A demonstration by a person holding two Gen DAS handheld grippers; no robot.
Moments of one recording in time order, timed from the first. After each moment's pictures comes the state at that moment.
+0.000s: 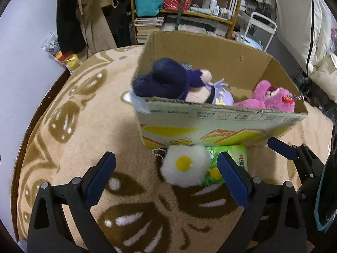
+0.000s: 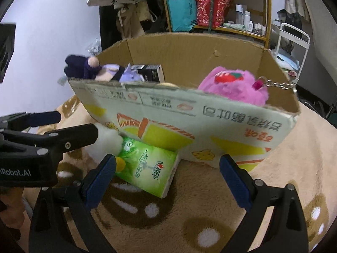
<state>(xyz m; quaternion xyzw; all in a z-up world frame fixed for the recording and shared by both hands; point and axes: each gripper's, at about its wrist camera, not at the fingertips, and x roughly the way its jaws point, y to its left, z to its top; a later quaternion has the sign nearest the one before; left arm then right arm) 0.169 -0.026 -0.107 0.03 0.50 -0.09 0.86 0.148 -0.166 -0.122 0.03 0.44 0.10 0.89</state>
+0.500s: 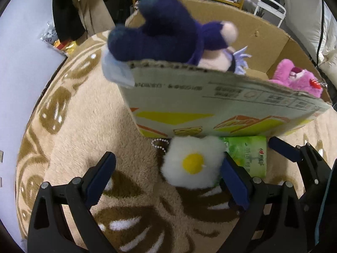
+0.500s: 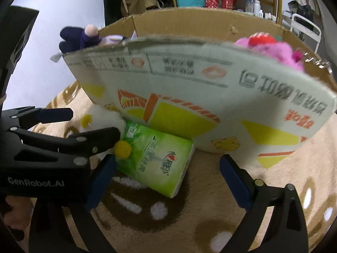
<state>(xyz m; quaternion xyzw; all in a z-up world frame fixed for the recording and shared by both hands) 0.184 -0.032 -0.145 0.04 0.54 -0.07 0.83 0.163 -0.154 -0.149 0.03 0.48 0.13 0.87</state>
